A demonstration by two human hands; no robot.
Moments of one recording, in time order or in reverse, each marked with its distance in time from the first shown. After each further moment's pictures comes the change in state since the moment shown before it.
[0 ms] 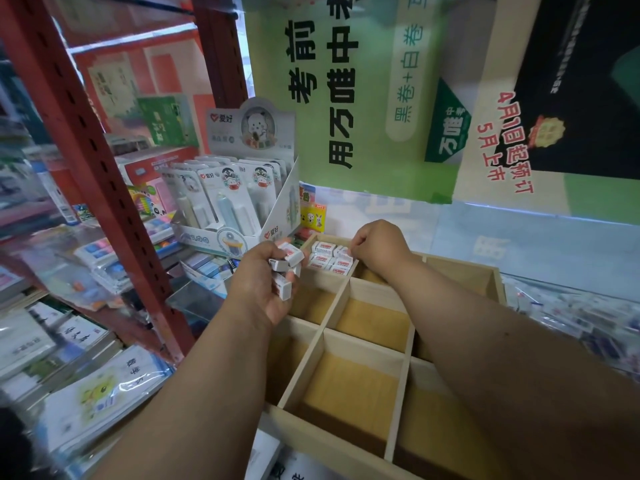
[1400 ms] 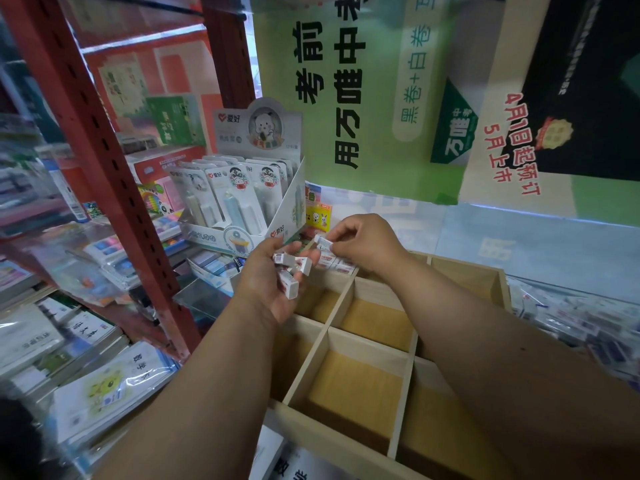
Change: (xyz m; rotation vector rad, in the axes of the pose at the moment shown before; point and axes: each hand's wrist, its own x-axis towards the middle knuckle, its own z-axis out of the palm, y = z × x) left_hand 0.001 0.002 0.001 -0.049 -0.048 -0.086; right_hand -0.023 -0.030 -0.006 0.375 -0.039 -0.159
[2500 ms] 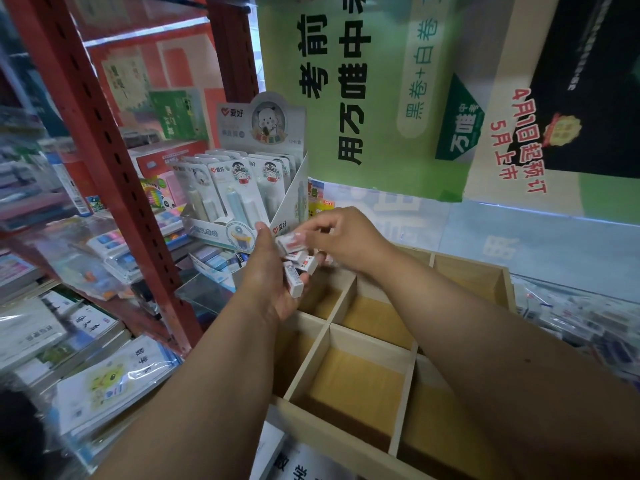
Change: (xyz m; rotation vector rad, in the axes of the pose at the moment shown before) left_hand -0.003 -0.002 0.006 0.093 0.013 0.029; right_hand -0.010 -0.034 0.010 0.163 -0.172 -0.189
